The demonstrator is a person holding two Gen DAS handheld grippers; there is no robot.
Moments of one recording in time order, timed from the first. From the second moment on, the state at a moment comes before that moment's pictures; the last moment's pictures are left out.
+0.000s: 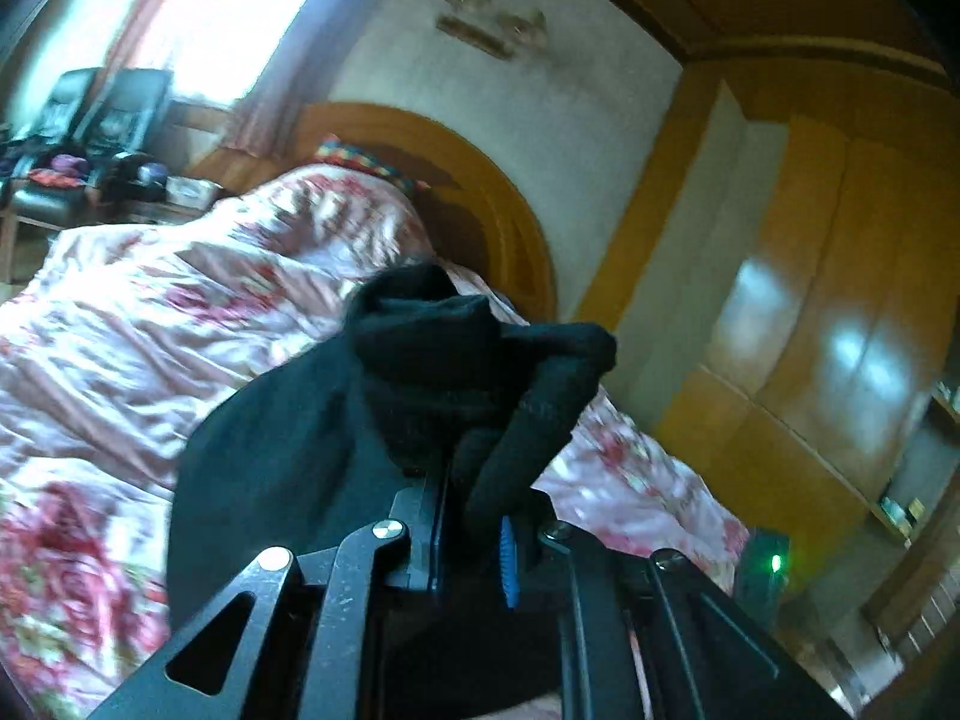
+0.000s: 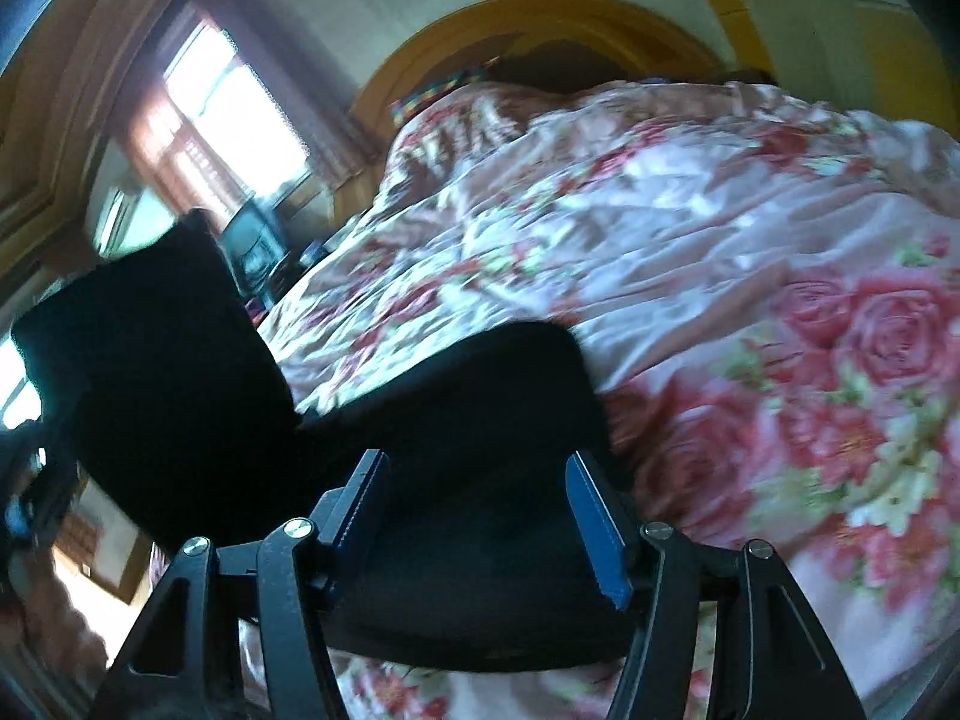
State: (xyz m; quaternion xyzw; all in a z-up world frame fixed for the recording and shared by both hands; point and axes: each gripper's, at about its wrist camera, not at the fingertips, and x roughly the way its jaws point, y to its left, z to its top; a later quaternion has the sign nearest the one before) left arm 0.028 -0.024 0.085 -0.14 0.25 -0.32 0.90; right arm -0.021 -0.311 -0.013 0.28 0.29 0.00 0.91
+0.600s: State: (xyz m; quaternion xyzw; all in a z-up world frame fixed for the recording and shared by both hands) left arm -0.001 -0.135 0.007 0.01 0.33 -0.38 0.86; right arm -0.030 -0.363 -0.010 0.33 0.26 -0.06 0.90
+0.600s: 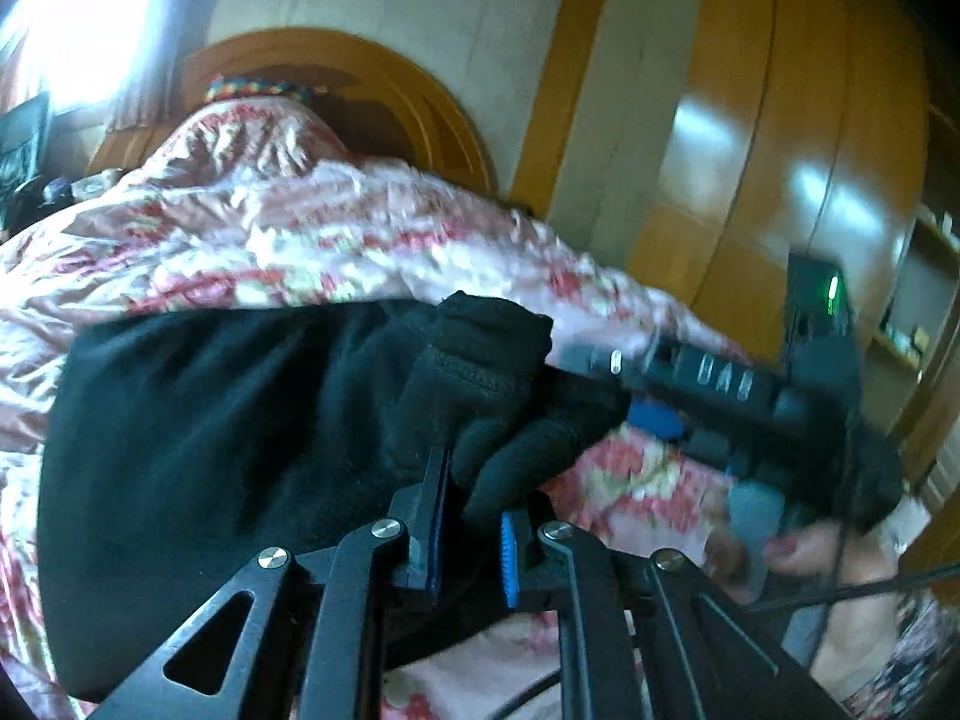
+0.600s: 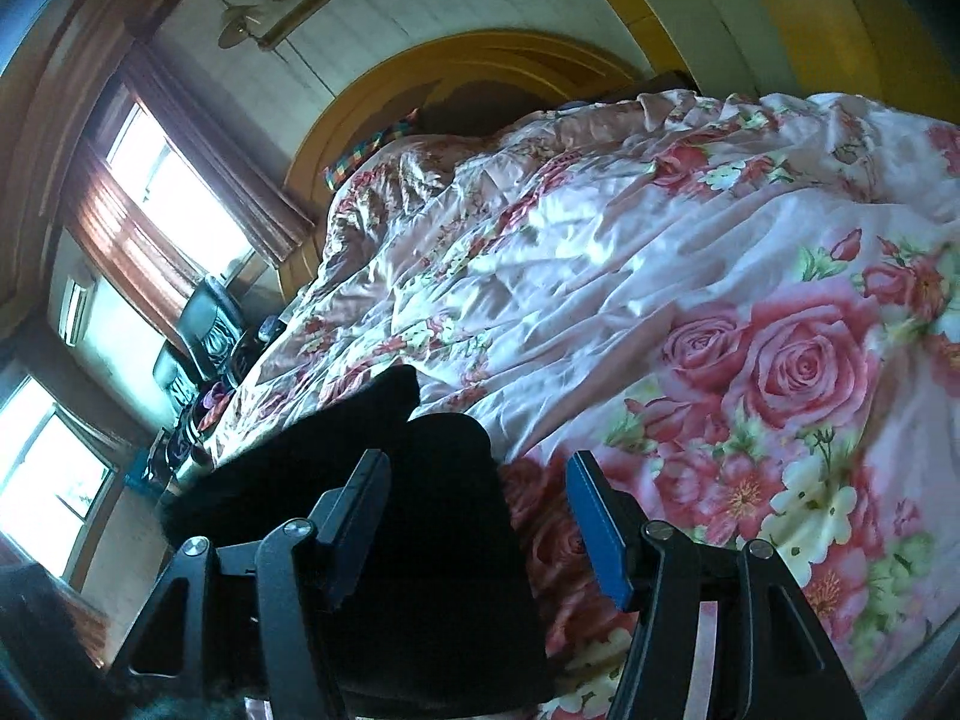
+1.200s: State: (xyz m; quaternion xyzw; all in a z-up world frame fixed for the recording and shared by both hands) left arm -0.012 -0.049 -0.001 -0.03 0.35 -0.35 0.87; right arm -0.018 -0.313 -0.010 0.29 0.27 0.05 0.92
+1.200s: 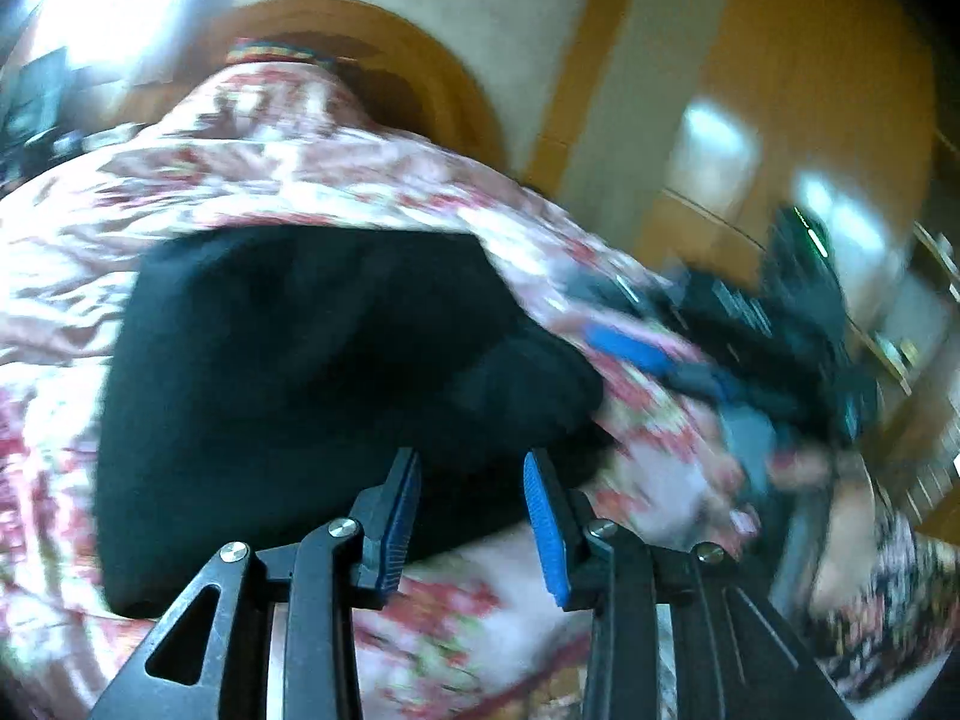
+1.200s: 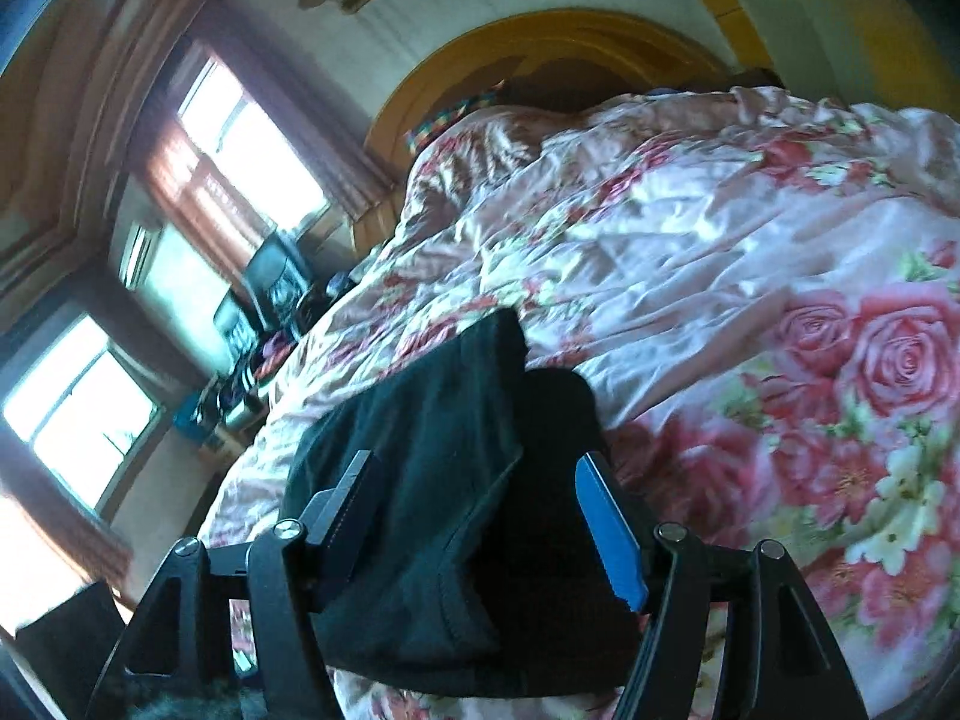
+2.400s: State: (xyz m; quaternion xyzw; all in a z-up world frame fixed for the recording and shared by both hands) left arm 0.048 0.004 -0.029 -0.05 0.42 -0.15 0.89; right arm -0.001 -0.284 -0.019 0.30 0.28 0.11 0.91
